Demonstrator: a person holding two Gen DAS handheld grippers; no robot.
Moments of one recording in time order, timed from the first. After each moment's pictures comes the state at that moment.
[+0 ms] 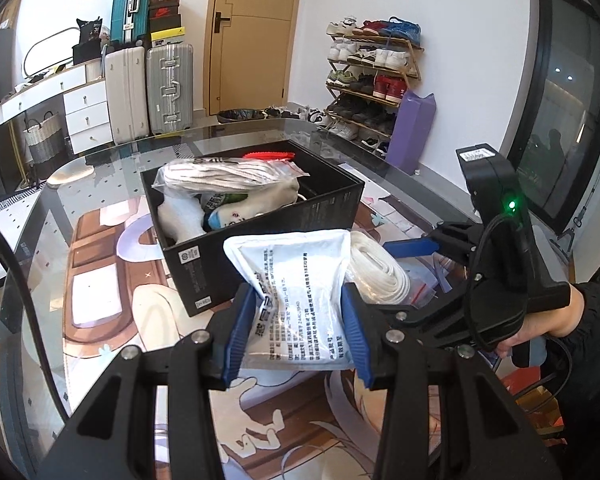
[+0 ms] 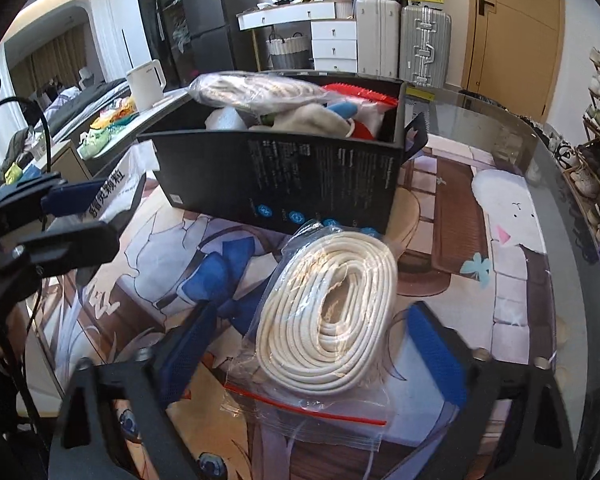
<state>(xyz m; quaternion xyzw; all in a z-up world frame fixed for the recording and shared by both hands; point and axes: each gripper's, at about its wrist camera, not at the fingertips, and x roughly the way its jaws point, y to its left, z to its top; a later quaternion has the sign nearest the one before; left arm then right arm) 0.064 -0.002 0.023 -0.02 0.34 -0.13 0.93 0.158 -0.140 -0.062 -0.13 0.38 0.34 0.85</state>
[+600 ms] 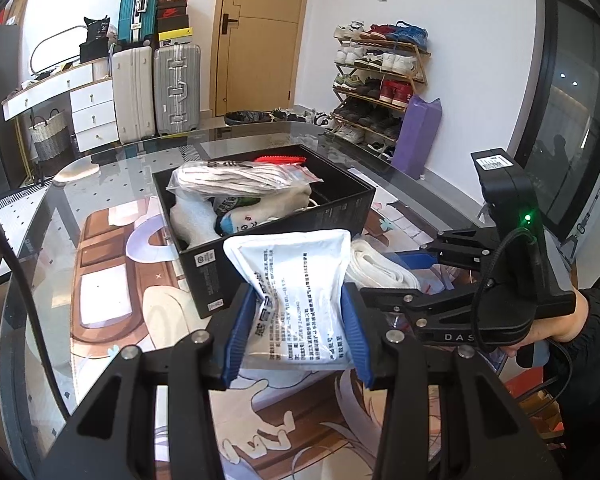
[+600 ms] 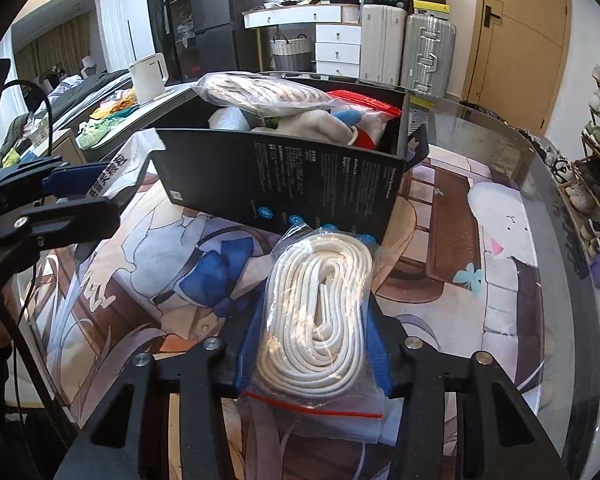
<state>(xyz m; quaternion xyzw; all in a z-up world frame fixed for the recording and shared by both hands) 0.064 -0.002 0.024 -0.03 0.34 -0.12 0.93 0.152 -0.142 -0.059 -0.15 0.37 0.34 0.85</state>
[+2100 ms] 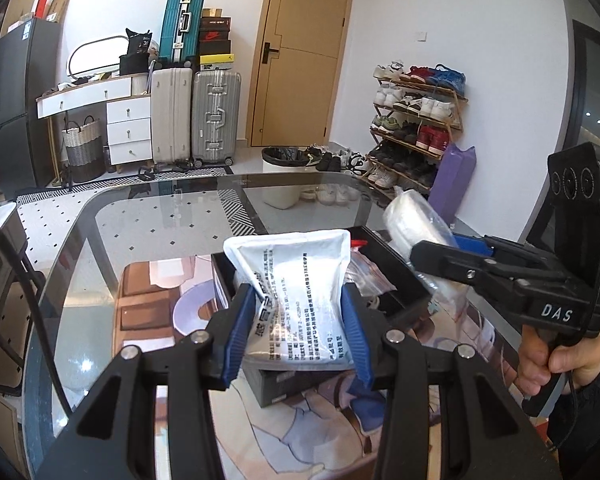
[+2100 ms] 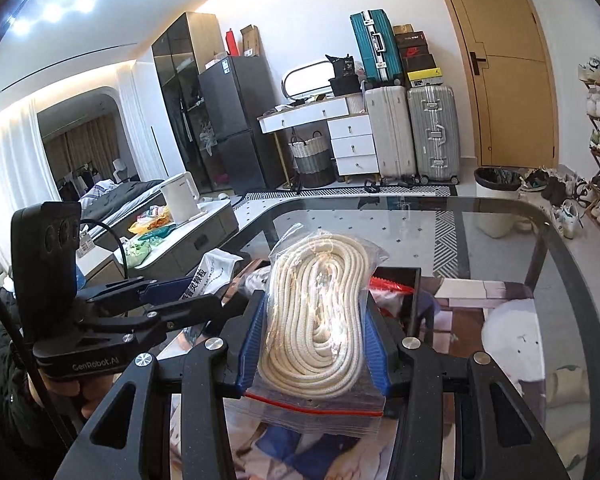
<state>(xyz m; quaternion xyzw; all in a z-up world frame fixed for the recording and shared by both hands) 0.110 0.036 0.053 -0.06 0.28 -0.06 0.96 0.166 -0.139 0.053 0.00 0.24 0.40 0.88</state>
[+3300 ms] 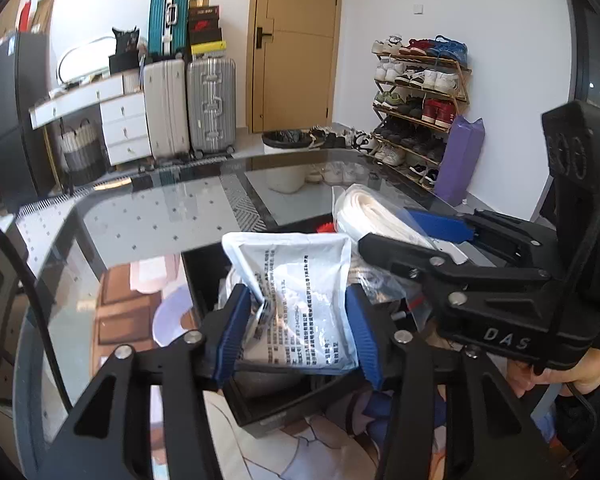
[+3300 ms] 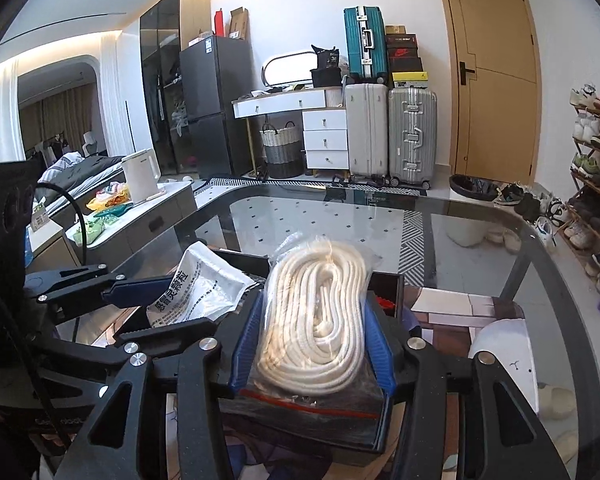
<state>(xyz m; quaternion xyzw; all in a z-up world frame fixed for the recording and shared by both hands) 0.153 0.012 0.029 -0.03 0.32 -0.06 0.95 0.220 -0.102 0.010 -0.06 0.23 0.34 0.91</state>
